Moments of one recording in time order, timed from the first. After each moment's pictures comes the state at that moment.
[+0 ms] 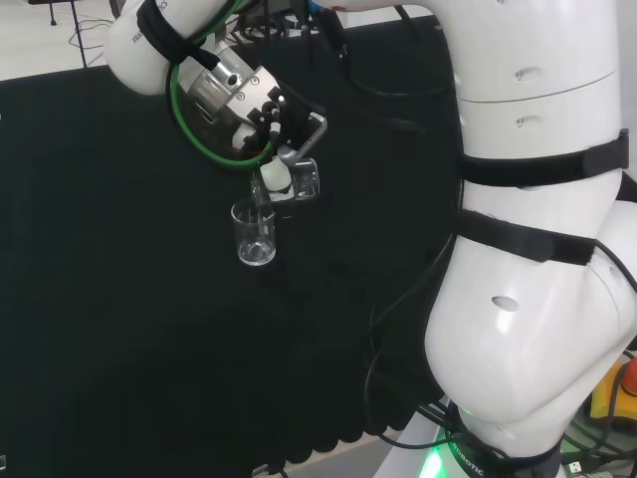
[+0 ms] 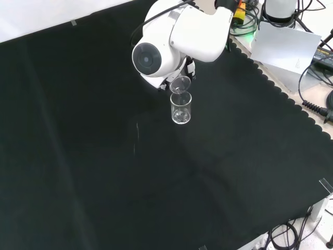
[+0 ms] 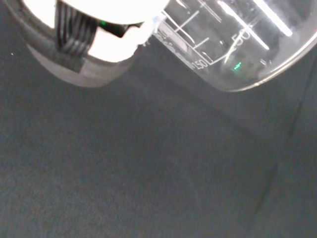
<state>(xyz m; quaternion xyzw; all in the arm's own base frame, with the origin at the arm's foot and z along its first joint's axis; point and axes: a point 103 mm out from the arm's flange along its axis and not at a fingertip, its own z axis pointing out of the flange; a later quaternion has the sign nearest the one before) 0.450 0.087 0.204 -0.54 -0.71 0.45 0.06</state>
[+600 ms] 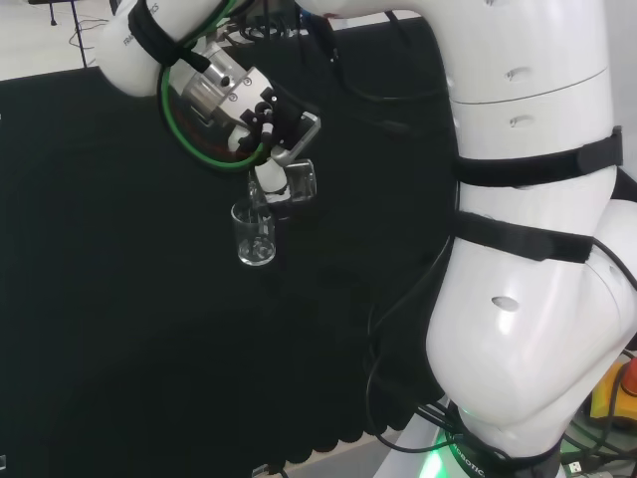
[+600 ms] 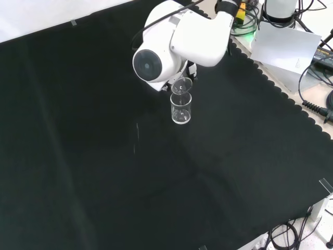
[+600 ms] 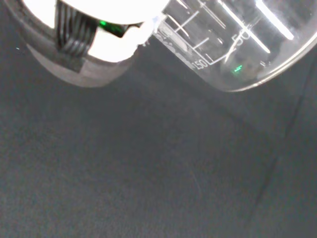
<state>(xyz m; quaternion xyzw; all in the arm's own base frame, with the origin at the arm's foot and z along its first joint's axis) 0.449 0.099 0.206 -0.54 -0.70 0.46 0.06</state>
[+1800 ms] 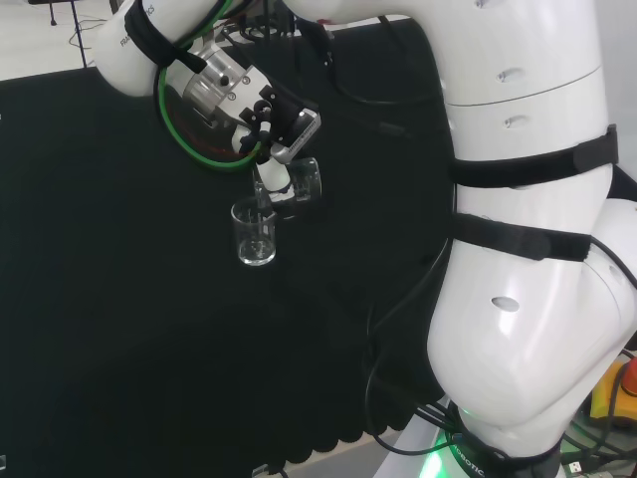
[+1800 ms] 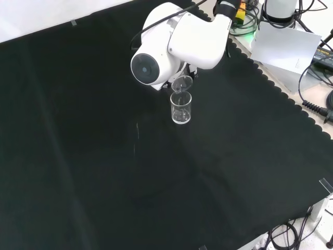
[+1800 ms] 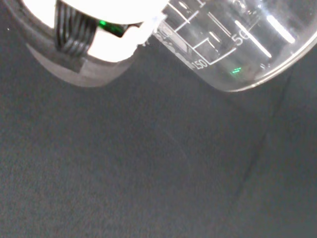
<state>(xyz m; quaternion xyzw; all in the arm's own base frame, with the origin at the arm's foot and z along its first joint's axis) 0.445 0.092 0.211 -0.54 -0.68 0.49 0.07</state>
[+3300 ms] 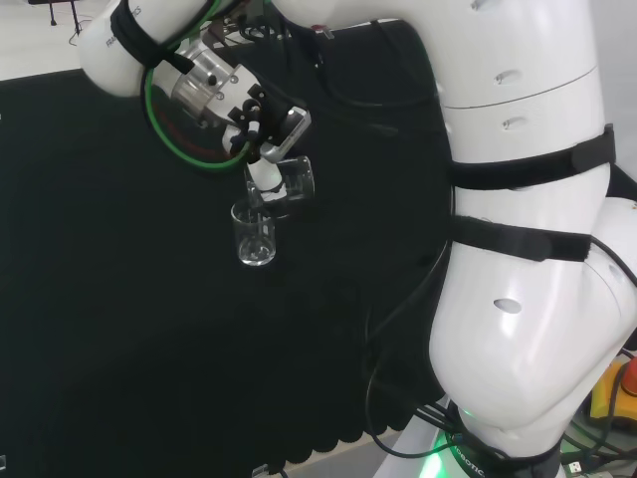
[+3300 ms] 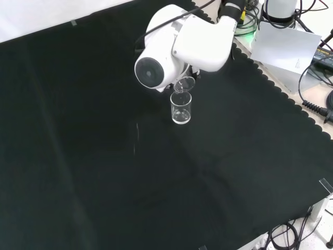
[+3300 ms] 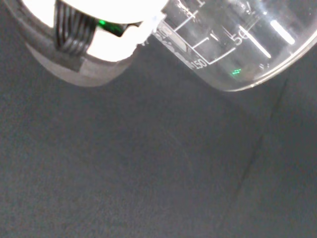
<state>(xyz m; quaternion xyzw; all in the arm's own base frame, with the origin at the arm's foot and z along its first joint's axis) 0.444 0.102 0.218 -0.54 -0.68 0.49 0.06</state>
